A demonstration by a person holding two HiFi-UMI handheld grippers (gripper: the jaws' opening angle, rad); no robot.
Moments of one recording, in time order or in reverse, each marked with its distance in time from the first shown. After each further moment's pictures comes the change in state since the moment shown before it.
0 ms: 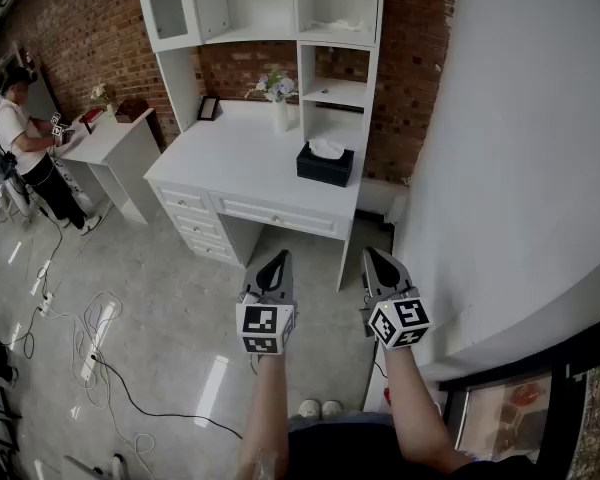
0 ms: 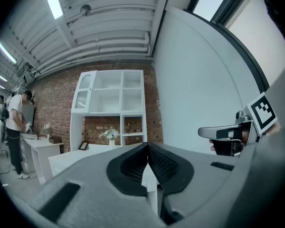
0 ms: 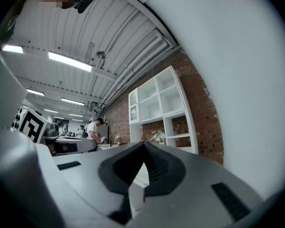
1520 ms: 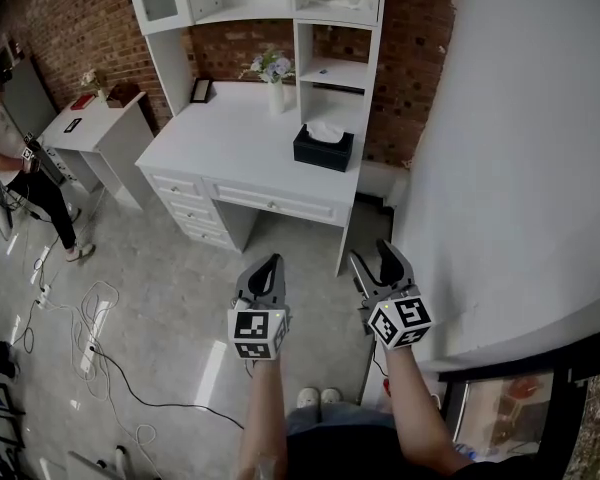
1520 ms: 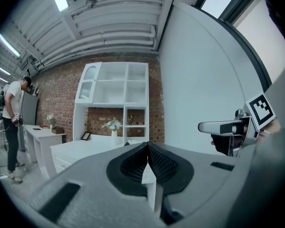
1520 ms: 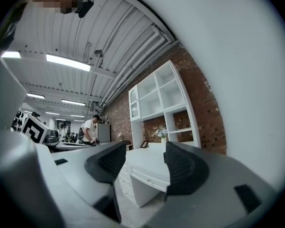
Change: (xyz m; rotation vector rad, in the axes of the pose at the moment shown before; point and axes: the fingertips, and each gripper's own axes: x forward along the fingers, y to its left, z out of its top) left arm -0.001 0.014 -0.035 -0.057 0.068 0.018; right arm 0.012 0.000 -0.020 0.041 0.037 0.025
